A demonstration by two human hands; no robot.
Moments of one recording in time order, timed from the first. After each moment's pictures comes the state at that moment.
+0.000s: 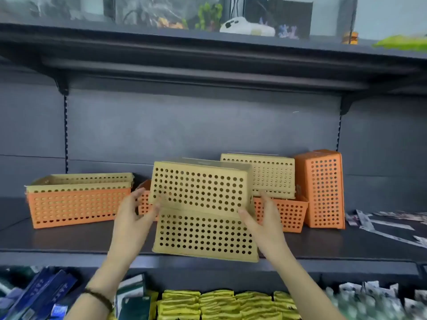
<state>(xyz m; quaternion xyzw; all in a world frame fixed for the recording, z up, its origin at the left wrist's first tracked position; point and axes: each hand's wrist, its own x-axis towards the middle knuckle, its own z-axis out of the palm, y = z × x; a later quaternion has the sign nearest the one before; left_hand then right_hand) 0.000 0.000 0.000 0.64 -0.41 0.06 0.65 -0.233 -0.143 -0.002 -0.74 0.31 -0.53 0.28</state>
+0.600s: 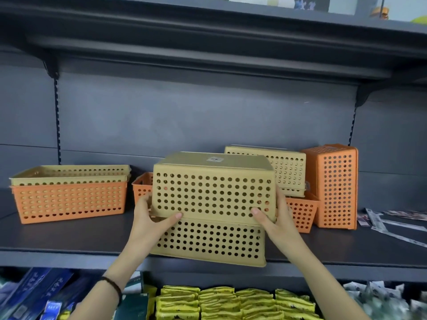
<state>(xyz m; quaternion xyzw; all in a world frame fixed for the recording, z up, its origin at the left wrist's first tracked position) 0.027 -0.064 -0.036 0.61 -0.42 -0.08 0.67 -0.240 -0.186 -0.006 -0.76 0.30 -0.49 0.31</state>
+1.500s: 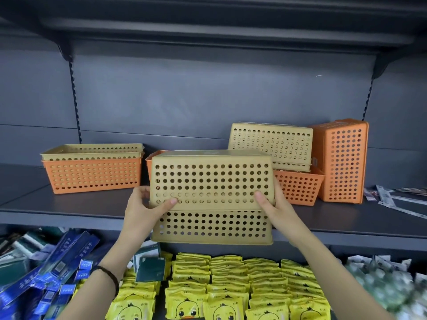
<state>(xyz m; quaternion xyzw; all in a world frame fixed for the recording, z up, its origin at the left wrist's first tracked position) 0.010 -0.006 -0.052 0.66 -0.36 -0.06 0.66 -0.251 -0.168 -0.031 -0.77 0.23 -0.41 0.43</state>
